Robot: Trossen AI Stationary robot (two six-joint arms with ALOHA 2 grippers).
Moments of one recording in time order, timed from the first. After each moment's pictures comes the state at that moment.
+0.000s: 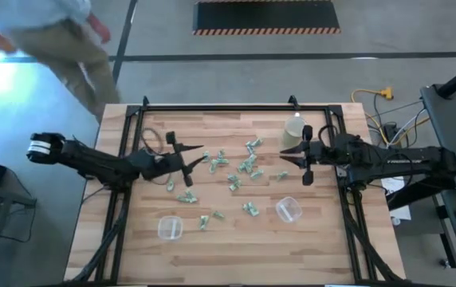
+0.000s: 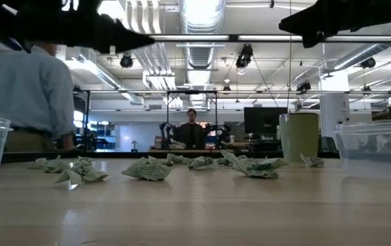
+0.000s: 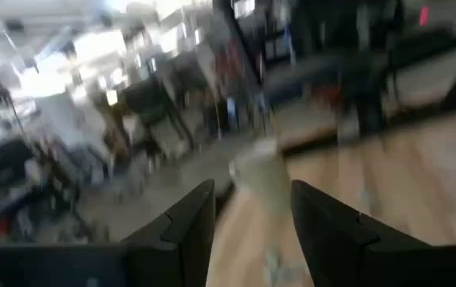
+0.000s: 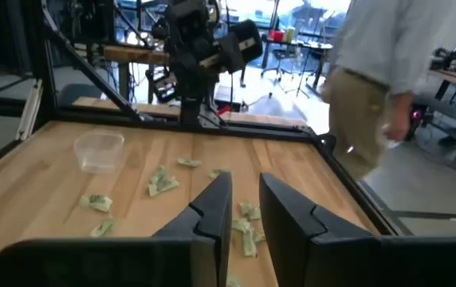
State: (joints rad) left arm -0.07 1.08 0.37 0.81 -0.45 0.47; right arm -0.08 0.69 0.45 0.12 -0.01 -0.10
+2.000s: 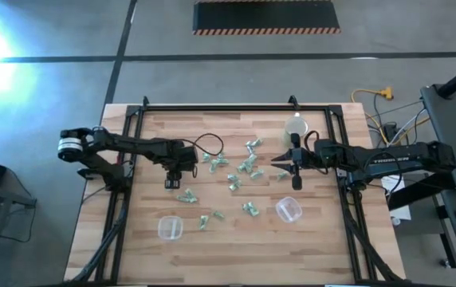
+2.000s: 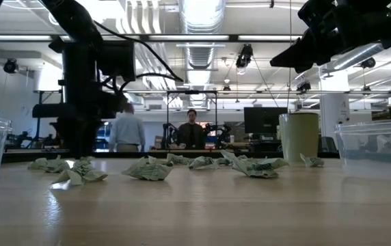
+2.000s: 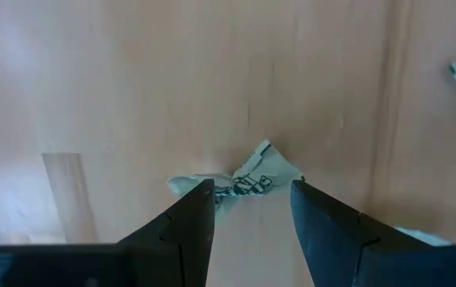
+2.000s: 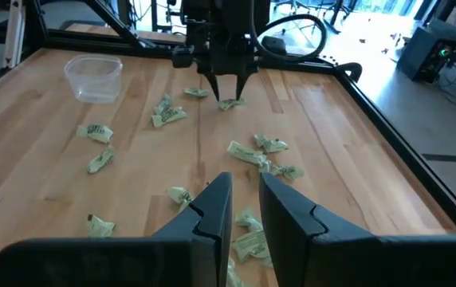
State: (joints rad) left arm 0.19 1.47 0.77 -0.75 -0.13 0.24; right arm -0.08 0.89 0.42 0.15 -0.01 -0.09
